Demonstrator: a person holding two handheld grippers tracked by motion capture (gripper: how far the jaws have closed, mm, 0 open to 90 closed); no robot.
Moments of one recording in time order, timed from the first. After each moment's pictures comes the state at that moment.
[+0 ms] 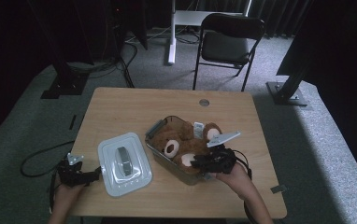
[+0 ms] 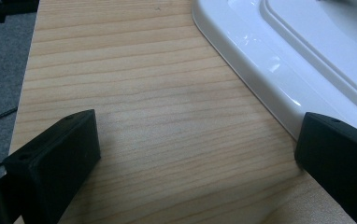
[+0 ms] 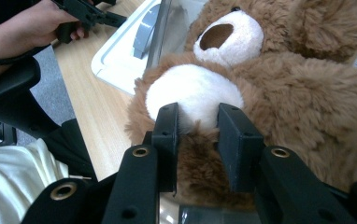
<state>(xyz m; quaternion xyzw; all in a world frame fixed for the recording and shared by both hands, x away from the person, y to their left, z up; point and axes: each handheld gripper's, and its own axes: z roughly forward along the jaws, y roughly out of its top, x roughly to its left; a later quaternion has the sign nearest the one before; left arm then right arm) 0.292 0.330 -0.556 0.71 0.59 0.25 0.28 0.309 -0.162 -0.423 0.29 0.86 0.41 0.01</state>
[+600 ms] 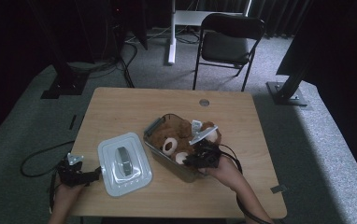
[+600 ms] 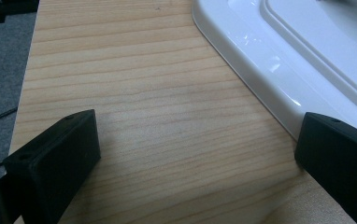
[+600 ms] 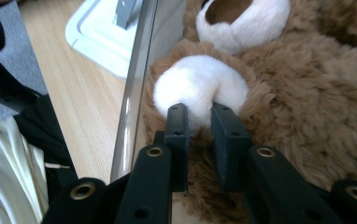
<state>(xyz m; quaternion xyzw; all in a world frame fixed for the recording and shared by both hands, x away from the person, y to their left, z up) 0.292 0.330 -0.556 0.71 0.59 0.25 0.28 0.331 -0.123 -0.432 0.27 0.91 0.32 0.01</state>
